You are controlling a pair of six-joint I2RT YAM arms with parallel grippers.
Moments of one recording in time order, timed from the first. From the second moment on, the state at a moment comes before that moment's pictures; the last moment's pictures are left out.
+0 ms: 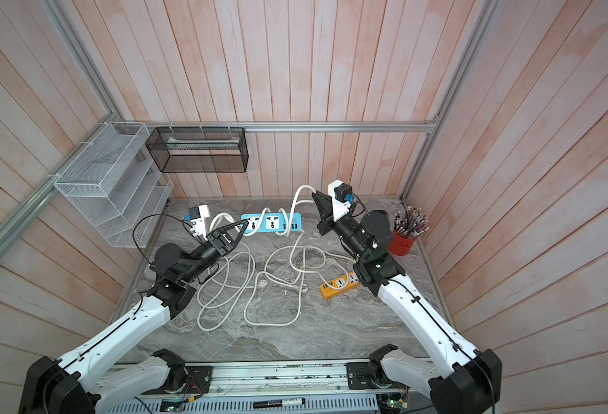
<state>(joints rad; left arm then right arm) -0.46 1.07 0.71 0.65 0.41 -1.06 0.49 1.08 1.02 0.28 -0.26 -0.02</state>
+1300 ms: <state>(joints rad) -0.37 1.03 0.77 0.70 0.45 -1.09 0.32 1.44 1.00 0.01 -0.33 0.18</state>
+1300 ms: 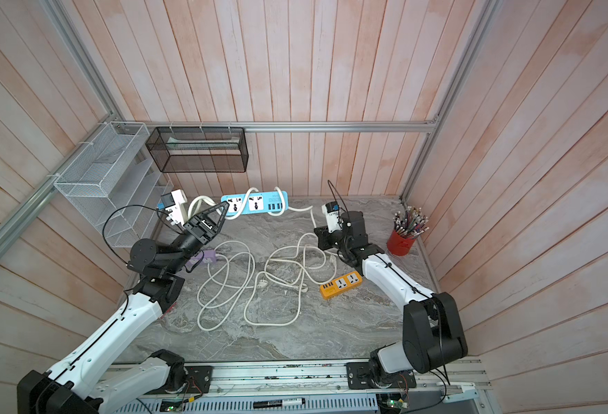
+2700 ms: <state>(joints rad) -0.23 1.13 0.88 0.79 0.46 -1.07 0.29 1.50 1.01 -0.11 -0.33 0.27</state>
